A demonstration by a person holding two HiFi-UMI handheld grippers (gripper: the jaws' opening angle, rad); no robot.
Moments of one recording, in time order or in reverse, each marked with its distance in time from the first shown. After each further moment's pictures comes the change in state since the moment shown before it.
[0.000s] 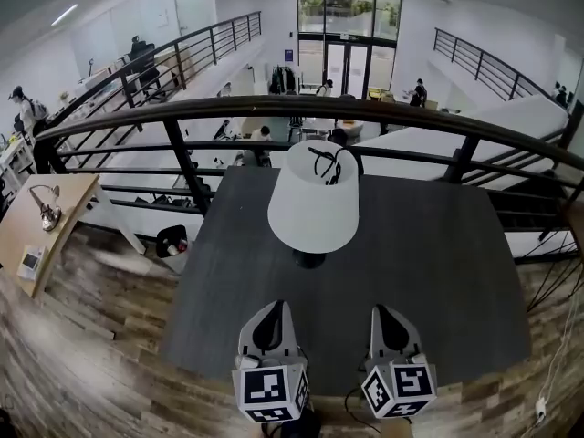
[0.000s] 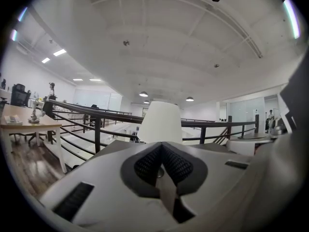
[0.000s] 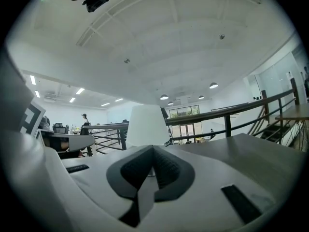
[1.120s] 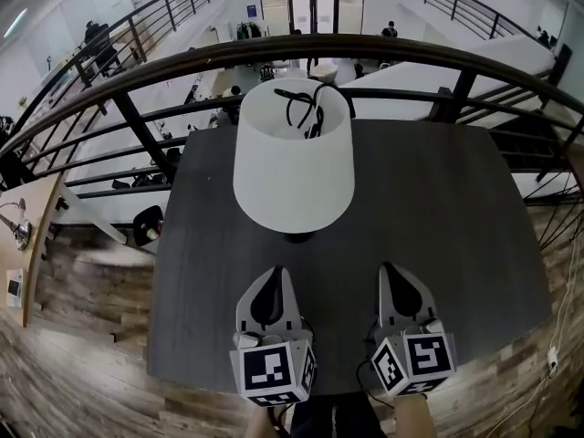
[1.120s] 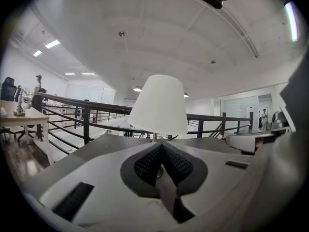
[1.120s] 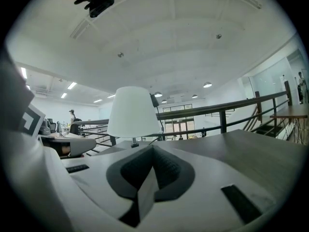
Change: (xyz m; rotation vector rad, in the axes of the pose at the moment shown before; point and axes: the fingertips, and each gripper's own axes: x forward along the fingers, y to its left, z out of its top) left arm 0.084 0.004 -0.049 0.001 0.039 -0.080; right arm 0.062 -0.030 -0.033 -0.009 0.021 -0.090
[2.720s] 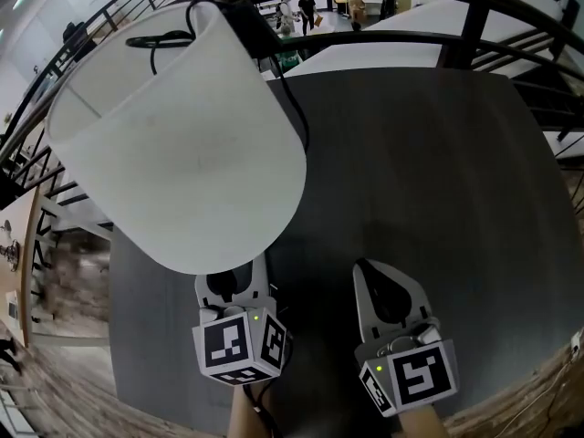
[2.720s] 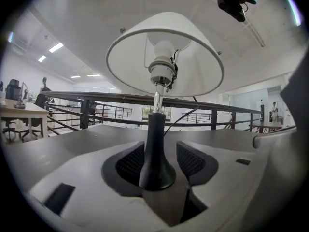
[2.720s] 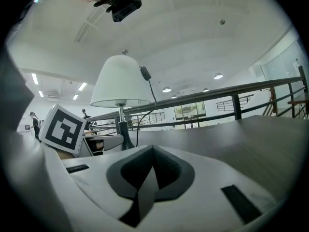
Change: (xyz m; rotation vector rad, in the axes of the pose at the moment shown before) left arm 0.146 0.013 -0.098 0.018 0.016 0.099; right arm 0.087 -0.053 -0.092 -0.011 0.040 0.151
